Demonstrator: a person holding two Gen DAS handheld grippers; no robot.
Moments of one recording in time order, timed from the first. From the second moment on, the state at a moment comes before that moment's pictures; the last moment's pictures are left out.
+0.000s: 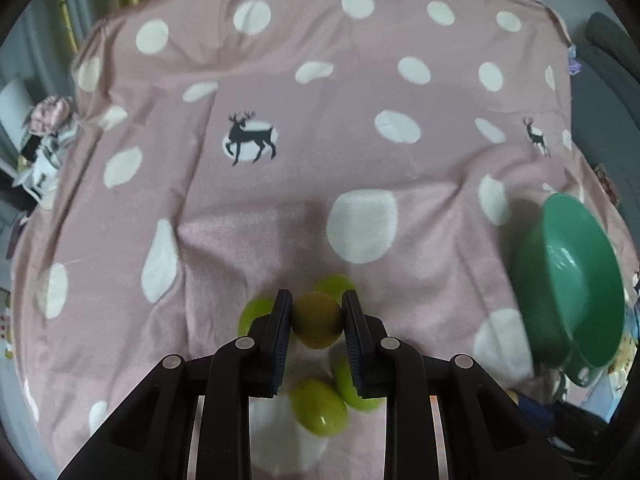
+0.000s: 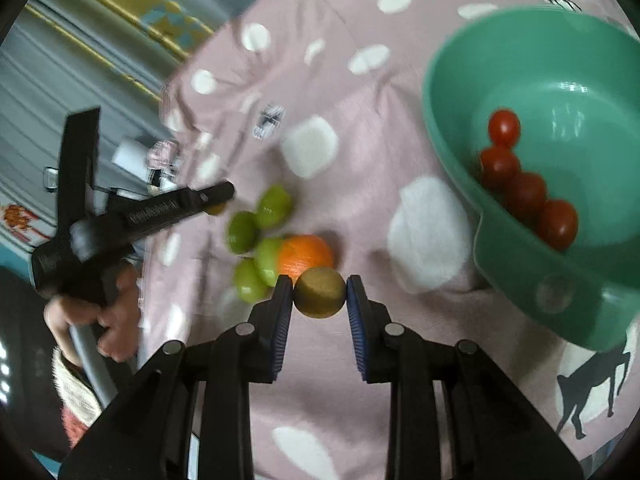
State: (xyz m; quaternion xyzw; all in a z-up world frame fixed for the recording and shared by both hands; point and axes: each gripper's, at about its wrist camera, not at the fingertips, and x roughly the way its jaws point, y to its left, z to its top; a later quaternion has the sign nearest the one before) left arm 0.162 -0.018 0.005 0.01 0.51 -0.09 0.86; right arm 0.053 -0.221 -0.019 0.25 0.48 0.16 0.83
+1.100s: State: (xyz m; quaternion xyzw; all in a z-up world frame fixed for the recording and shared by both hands) left arm 0.108 -0.239 0.006 0.07 0.48 -0.29 0.83; right arm 0.023 -0.395 0.019 0.31 0.41 0.05 0.86
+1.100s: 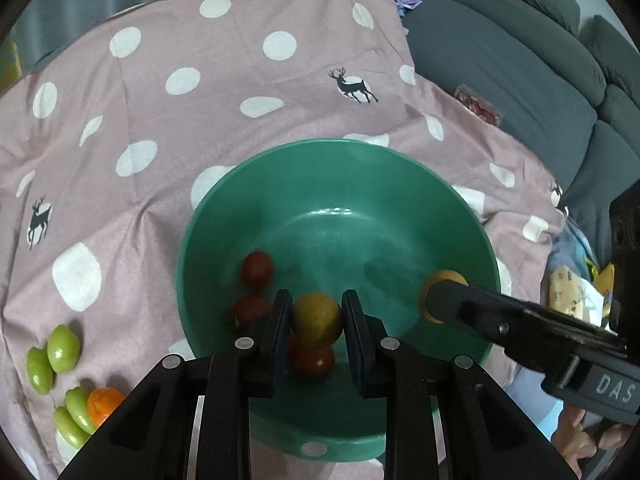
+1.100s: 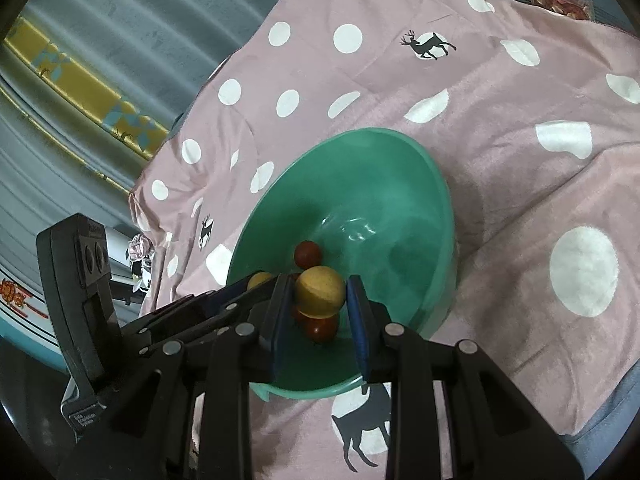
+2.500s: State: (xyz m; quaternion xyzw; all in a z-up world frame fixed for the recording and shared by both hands) left arm 0.074 -0.014 -0.015 0.01 0.46 -0.15 0.88; right arm 0.045 -0.223 0.012 0.26 0.45 0.18 0.83
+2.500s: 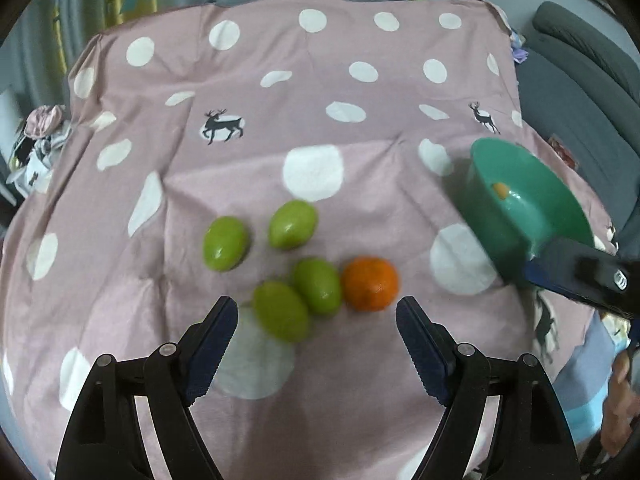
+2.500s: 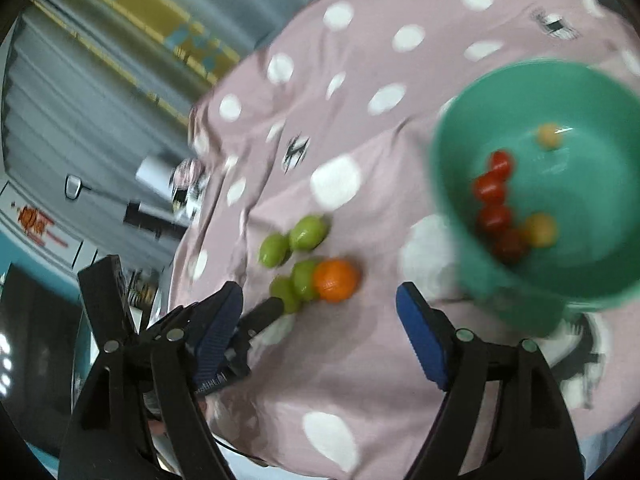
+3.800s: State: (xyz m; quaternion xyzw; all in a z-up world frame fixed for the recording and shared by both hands) left arm 0.082 -0.080 -0.049 0.16 0.40 -0.29 0.85; right arm 0.109 -0.206 -0.068 0.31 0.56 0.17 0.75
